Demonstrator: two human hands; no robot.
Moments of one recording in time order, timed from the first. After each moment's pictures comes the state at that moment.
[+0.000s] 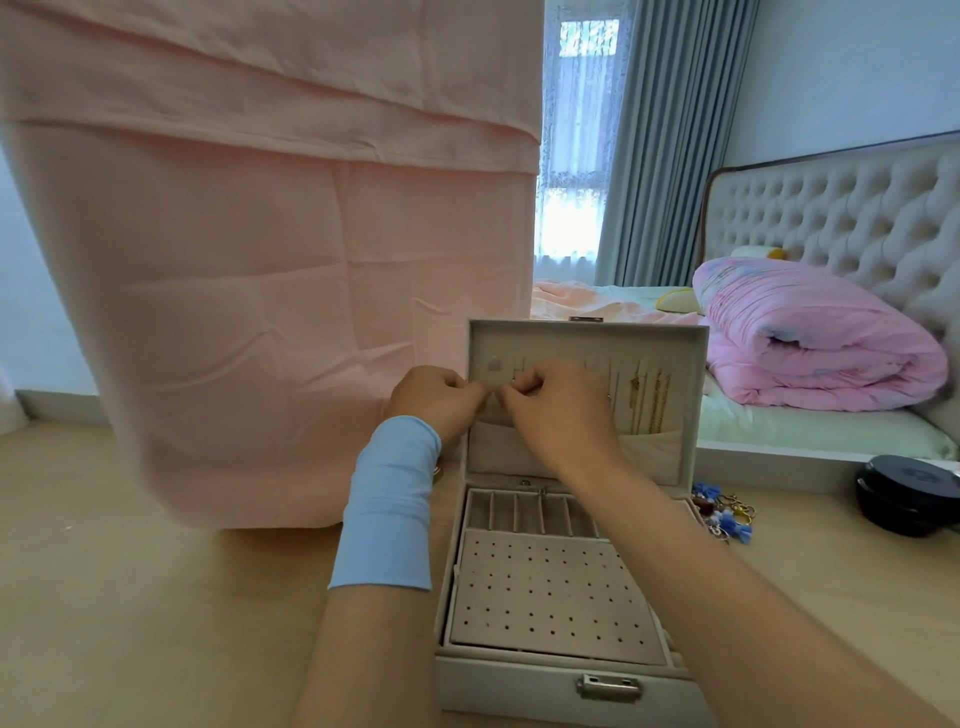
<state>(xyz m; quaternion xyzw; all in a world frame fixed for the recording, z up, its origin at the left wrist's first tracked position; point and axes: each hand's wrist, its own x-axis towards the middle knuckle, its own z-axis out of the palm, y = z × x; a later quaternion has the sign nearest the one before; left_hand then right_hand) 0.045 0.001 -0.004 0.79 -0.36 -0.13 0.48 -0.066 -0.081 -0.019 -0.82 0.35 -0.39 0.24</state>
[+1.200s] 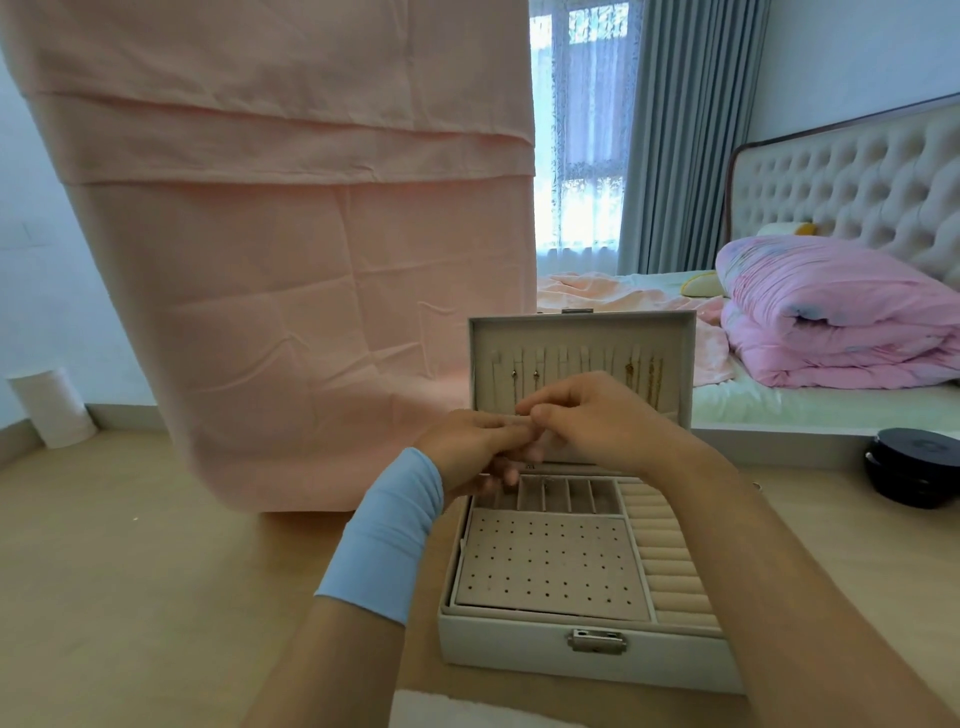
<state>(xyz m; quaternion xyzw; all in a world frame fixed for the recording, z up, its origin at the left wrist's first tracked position) 0.005 0.028 -0.020 0.68 -0.39 -0.37 0.49 -0.133 -0.073 0.000 -0.85 0.24 -0.21 0.42</state>
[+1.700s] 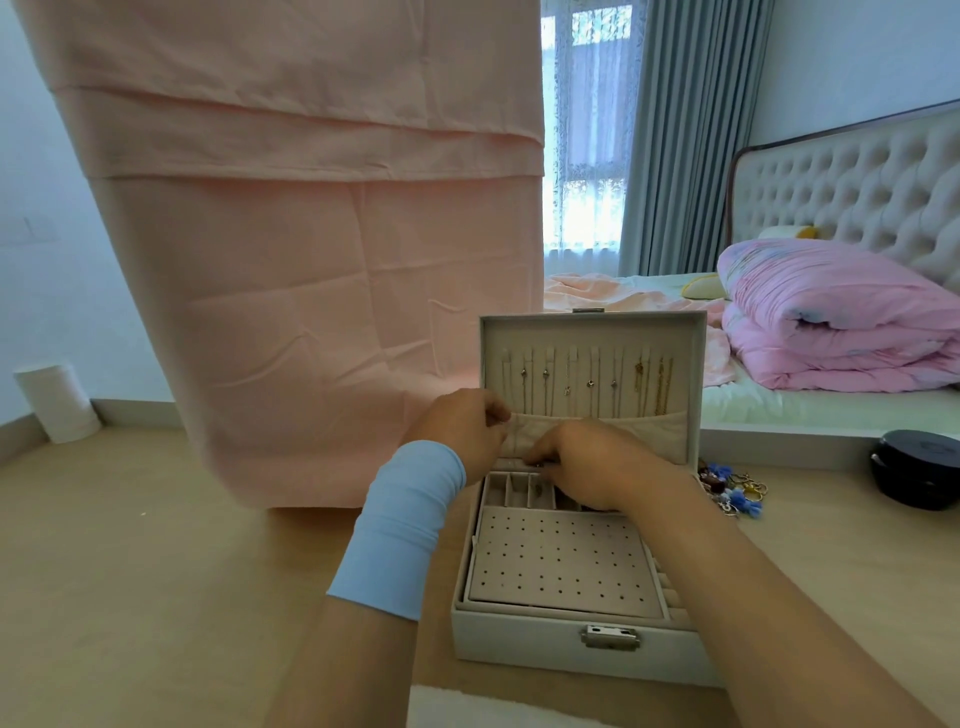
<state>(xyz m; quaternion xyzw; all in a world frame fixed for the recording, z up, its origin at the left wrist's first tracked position) 0.011 0.035 -0.010 0.82 -0.48 -0.07 0.31 -0.105 -0.079 -0.033 -0.95 0.29 -0.01 0.08</state>
